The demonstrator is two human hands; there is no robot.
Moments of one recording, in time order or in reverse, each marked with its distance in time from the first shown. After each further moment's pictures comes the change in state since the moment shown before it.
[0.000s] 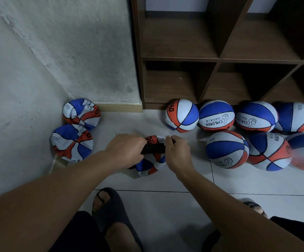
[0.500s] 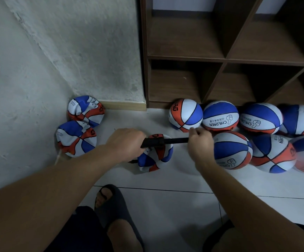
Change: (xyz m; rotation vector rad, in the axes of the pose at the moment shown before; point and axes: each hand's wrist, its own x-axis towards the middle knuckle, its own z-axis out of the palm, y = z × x) left_hand -0.001 -0.010 -0.005 0.002 0.064 -0.056; right_hand 0.026 0.003 -0.043 0.084 0.162 0.082
